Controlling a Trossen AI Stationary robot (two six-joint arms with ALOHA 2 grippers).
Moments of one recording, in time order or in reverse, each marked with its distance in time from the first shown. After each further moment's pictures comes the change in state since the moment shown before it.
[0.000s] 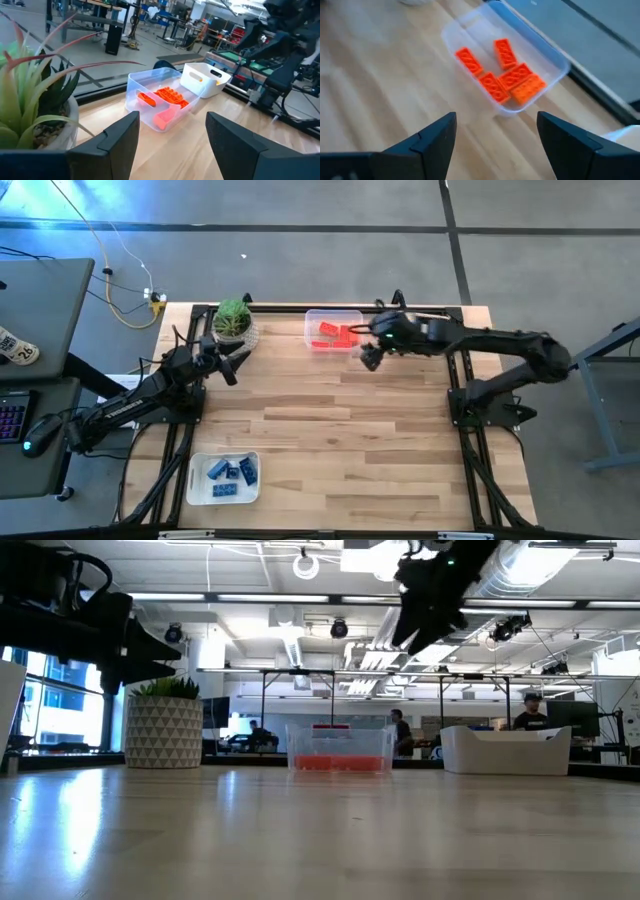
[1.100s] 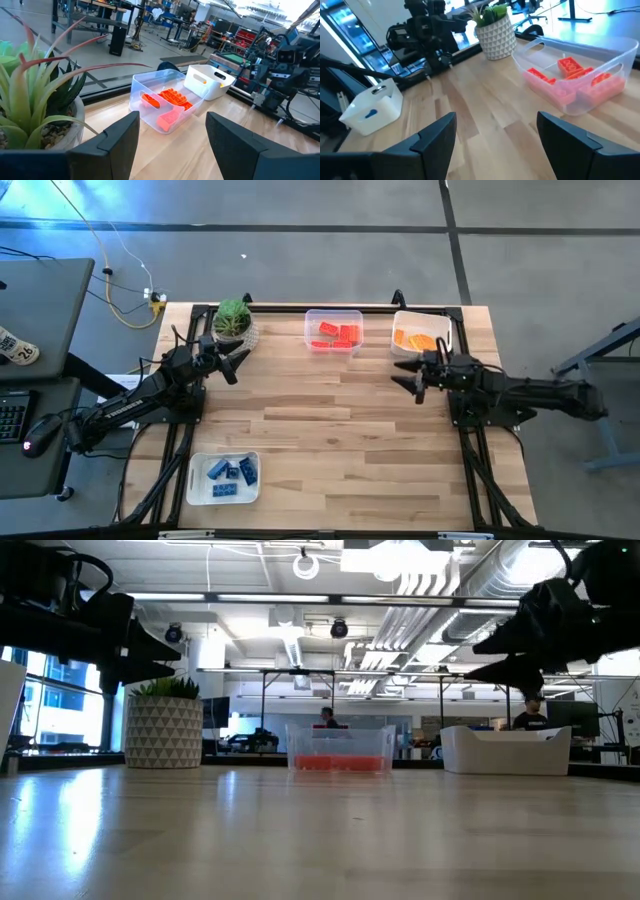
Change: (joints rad) left arm 0.001 0.000 0.001 -0.001 -0.027 -0.007; right arm 0.000 -0.962 -1.090 0.854 -0.313 0.047
